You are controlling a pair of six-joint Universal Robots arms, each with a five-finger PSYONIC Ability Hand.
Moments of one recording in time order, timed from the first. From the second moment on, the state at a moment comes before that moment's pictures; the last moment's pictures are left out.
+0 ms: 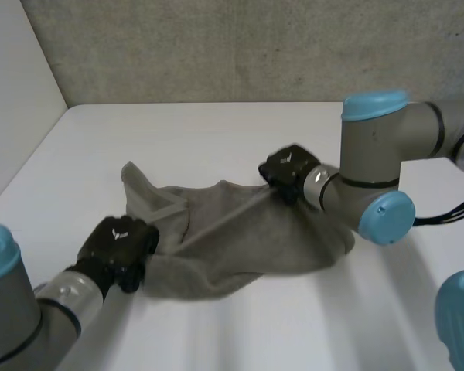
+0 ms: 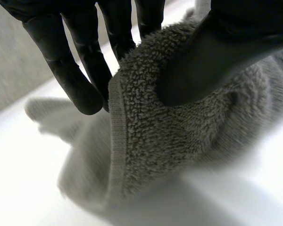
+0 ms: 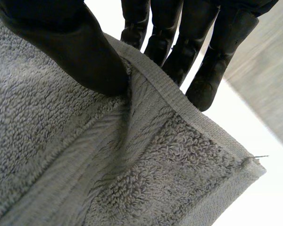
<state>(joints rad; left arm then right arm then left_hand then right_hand) 4.35 -1.73 -2.03 3.40 -1.43 3.48 2.09 -0.68 0.74 0.34 1.36 2.60 1.45 1.50 1.54 1.52 1.48 1.34 1.32 1.33 1.34 1.16</state>
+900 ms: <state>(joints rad) 4.22 -1.98 -1.96 3.87 -1.53 3.75 1.86 -1.27 1.80 -0.43 1.17 2.65 1.47 1.50 1.55 1.52 1.49 1.34 1.32 1.34 1.34 1.17</state>
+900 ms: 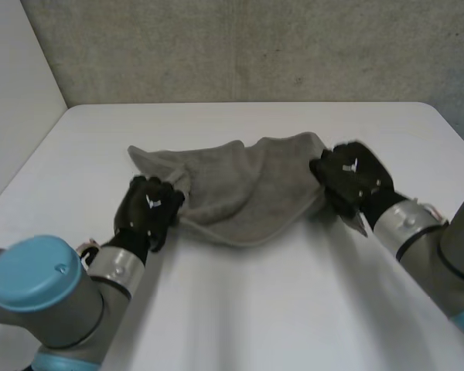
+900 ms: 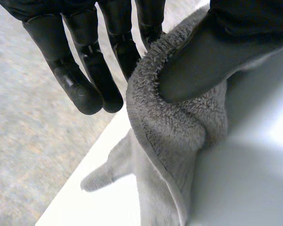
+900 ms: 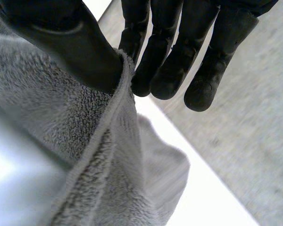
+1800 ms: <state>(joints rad) 4.33 -2.00 -2.02 3.96 -1.50 3.84 1.71 -1.24 1.91 -0.40 1.21 2.54 0.77 0.78 0.77 0.78 0.78 1.34 1.32 1.34 1.34 1.17</state>
